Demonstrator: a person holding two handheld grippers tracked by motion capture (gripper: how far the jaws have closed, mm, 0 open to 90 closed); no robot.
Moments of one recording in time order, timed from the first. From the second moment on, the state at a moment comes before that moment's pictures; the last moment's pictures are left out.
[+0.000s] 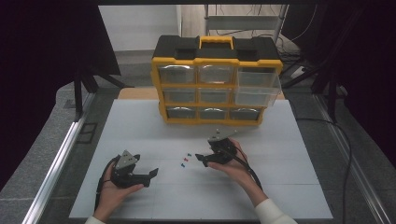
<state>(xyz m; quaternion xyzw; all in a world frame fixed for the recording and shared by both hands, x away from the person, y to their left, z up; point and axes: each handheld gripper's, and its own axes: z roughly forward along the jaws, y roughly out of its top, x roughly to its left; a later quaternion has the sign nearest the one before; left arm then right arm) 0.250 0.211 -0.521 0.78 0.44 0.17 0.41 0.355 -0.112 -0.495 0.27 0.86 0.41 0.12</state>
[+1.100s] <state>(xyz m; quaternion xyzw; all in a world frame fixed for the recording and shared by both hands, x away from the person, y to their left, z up) 0.250 0.211 -0.524 0.78 0.45 0.18 0.40 0.381 -0.053 -0.529 0.23 0.91 0.33 0.11</state>
